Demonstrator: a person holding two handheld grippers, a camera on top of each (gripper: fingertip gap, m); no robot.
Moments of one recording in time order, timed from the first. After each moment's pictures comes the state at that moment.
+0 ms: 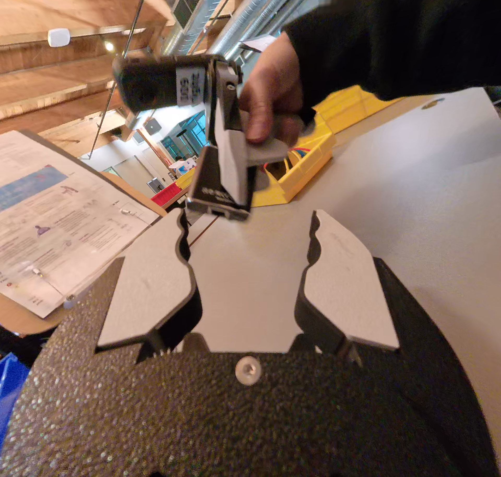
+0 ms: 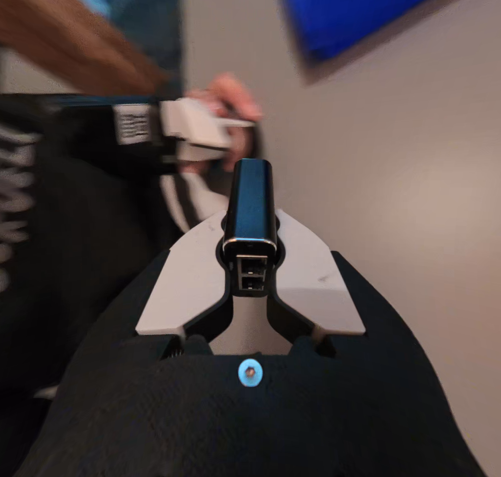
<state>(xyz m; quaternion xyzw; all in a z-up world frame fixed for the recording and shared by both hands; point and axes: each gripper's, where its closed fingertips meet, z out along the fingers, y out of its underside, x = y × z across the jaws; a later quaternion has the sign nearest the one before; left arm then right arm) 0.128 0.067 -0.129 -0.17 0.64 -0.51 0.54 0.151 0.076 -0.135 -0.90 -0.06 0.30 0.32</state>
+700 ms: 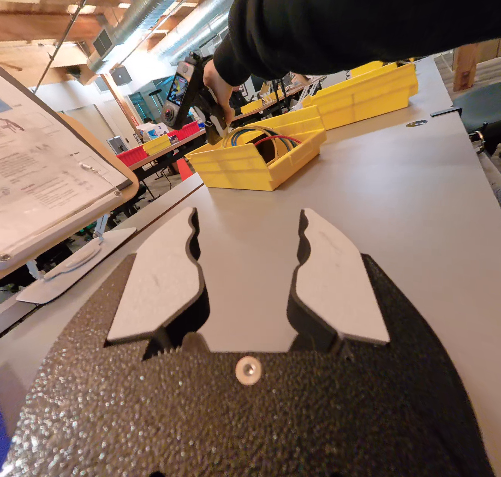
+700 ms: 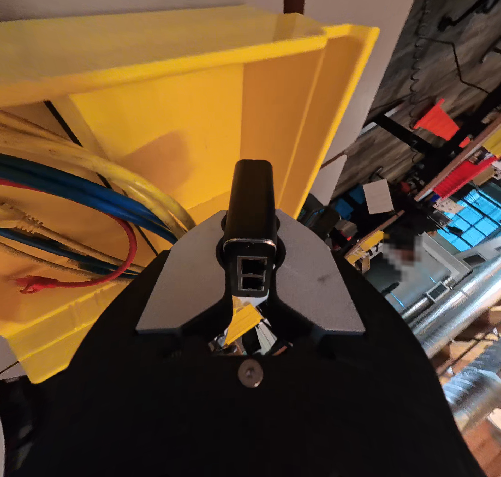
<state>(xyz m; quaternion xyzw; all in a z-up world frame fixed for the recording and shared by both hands) 0.140 0.075 -0.143 -0.24 0.66 -0.55 0.46 0.578 -0.082 -0.141 -0.93 -0.10 -0.31 -0.17</state>
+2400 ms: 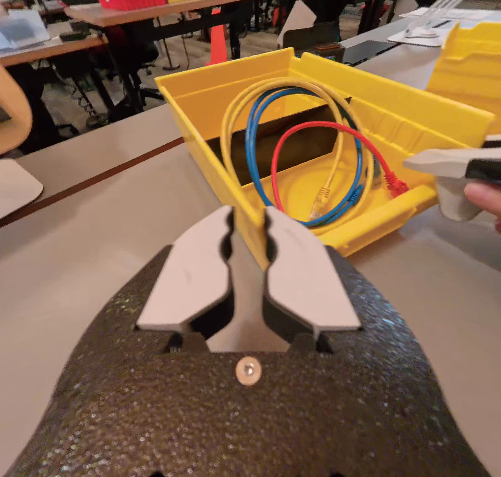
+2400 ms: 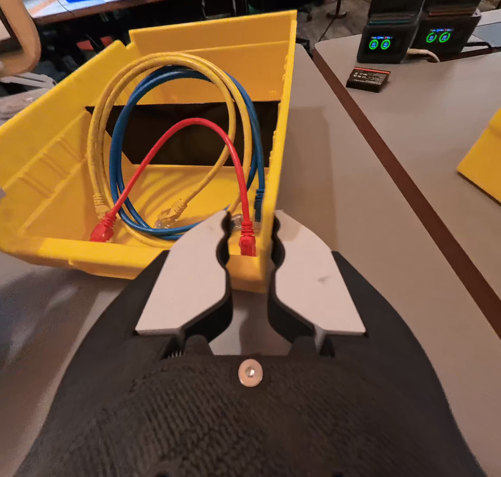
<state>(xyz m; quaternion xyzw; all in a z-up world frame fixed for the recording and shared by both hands) 0.393 -0.045 -0.169 -0.49 0.64 -0.44 0.39 0.442 -0.223 -0.193 -0.68 0.49 -0.26 0.48</state>
